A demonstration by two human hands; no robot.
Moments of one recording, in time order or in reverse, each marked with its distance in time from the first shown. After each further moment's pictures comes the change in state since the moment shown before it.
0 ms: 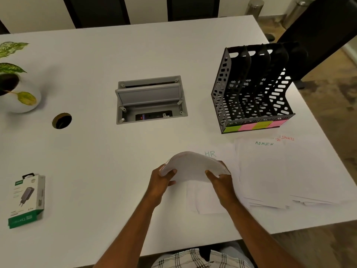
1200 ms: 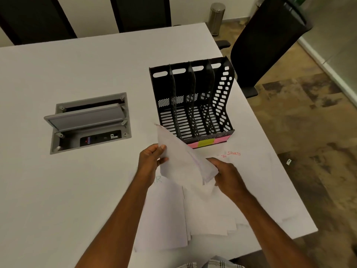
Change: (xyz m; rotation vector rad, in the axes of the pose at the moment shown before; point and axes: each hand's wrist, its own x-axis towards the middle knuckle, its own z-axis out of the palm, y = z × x) left_hand 0.113 0.090 0.268 -0.162 -0.029 0.072; right_hand 0.136 -0.067 -0.267 -0.680 -0.158 -0.249
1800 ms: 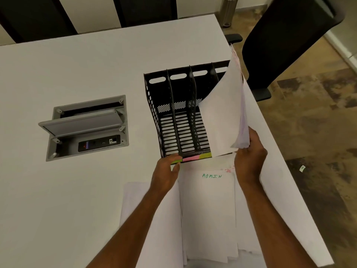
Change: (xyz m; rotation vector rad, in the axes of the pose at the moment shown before) left_hand 0.055 -0.038 0.052 0.884 -0.026 0.362; right_hand 0.114 -0.001 -0.060 0.286 0.680 0.006
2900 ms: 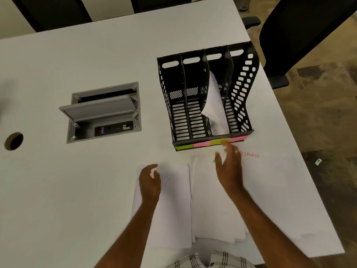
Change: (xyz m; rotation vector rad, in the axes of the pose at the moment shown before) left_hand -0.093 -0.077 -0.023 -0.053 0.424 -0.270; right_hand -0.094 0.053 0.040 -0.261 -0.321 0.043
